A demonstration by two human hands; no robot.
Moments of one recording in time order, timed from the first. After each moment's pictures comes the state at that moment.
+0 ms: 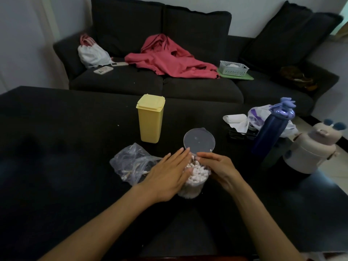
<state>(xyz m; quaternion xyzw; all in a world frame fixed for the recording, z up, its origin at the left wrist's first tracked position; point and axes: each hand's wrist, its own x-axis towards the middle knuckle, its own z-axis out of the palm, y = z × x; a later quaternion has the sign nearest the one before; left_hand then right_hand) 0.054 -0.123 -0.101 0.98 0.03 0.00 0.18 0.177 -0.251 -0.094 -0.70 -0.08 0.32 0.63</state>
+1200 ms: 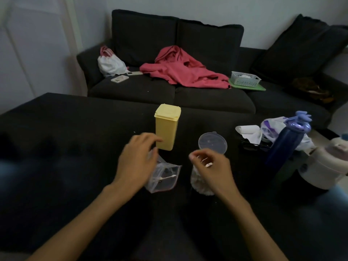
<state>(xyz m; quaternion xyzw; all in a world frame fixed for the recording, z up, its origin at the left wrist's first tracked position) -0.004 -0.065 -0.063 0.91 0.23 0.29 0.17 0.121 -0.222 -0.069 -0.79 -0.39 0.04 0.47</state>
